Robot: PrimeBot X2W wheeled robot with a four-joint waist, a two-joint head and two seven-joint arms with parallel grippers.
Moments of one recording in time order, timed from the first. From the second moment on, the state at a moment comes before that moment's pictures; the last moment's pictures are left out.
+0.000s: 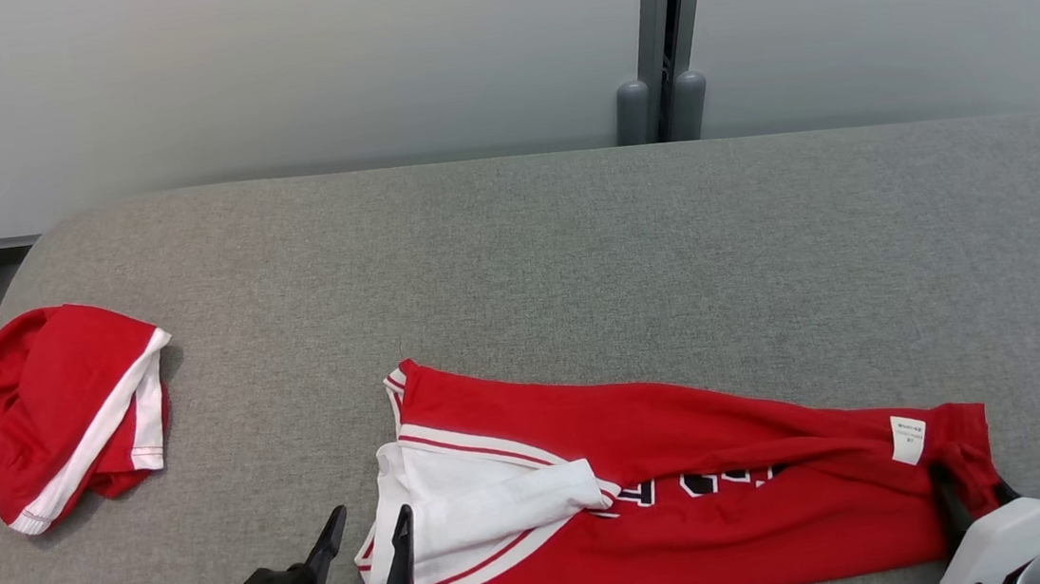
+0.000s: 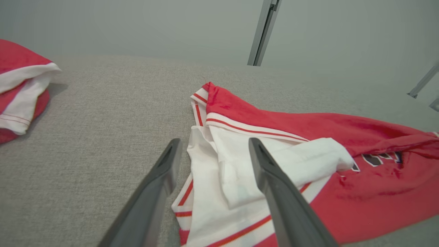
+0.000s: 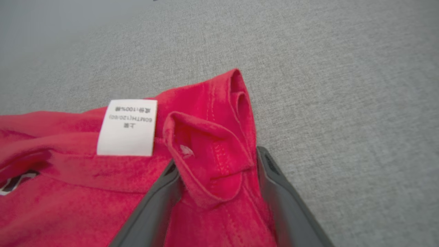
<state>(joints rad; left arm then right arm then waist) -0.05 0.05 -0.24 0.47 -0.28 -0.05 -0.26 -0.33 -0.18 0.20 1.05 0.58 0.13 -0.24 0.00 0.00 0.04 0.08</state>
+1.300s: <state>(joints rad) -0.06 0.05 -0.26 0.52 -0.28 -0.04 -0.26 -0.44 -0.06 0.72 0.61 0.74 0.13 -0.19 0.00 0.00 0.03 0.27</state>
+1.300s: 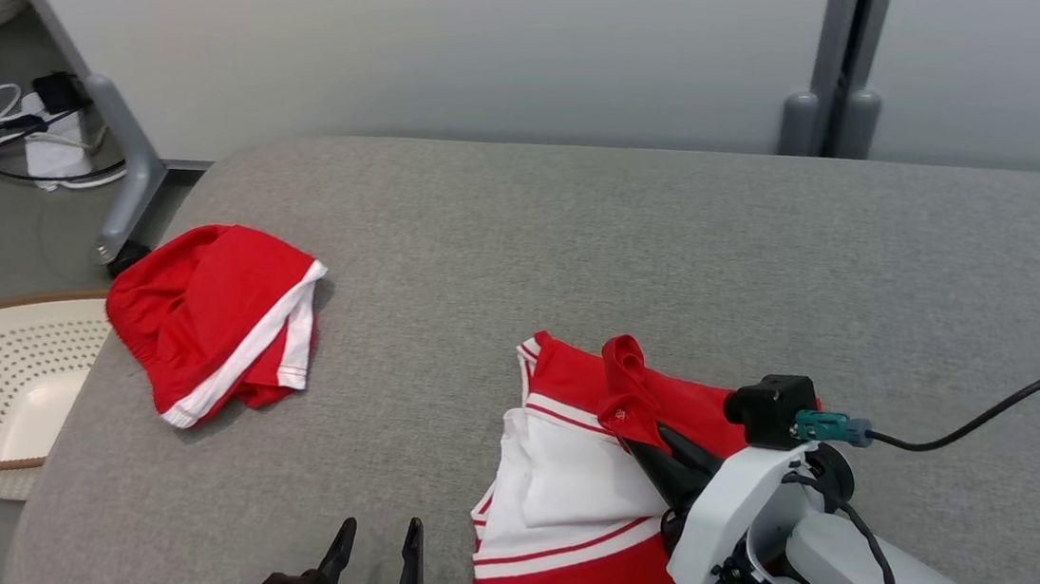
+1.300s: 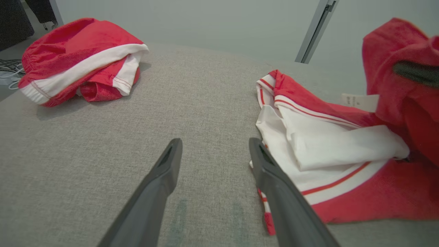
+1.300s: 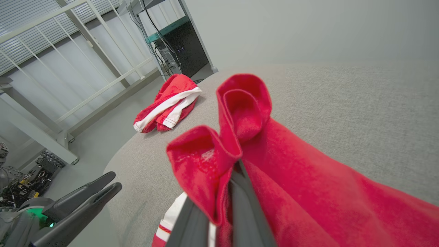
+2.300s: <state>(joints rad) -0.08 0.05 -0.17 0.45 -0.24 0.00 -0.26 -0.37 -0.06 0.23 0.64 0.42 0.13 -0.26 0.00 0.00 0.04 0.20</state>
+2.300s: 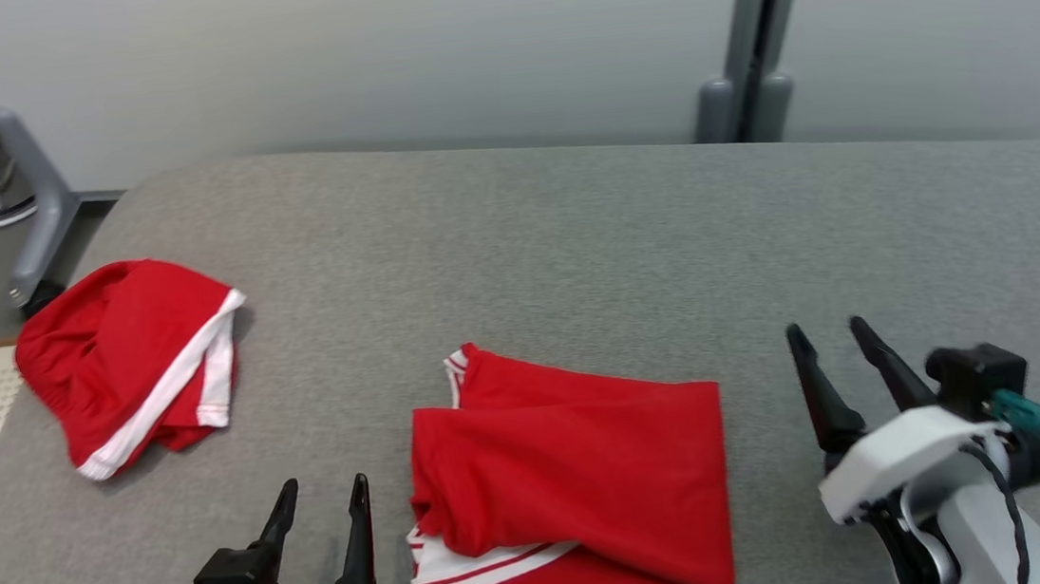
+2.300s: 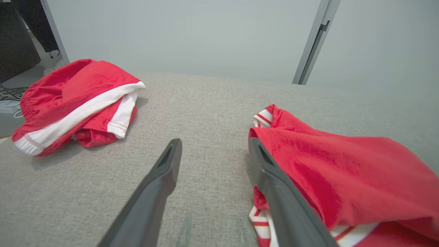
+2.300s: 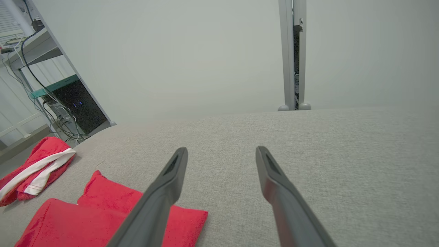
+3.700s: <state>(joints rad) 0.02 0.05 -0.07 0.43 -0.17 0.01 -0.26 -0.09 -0.05 0.10 0.45 0.24 0.13 -0.26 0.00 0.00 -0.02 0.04</state>
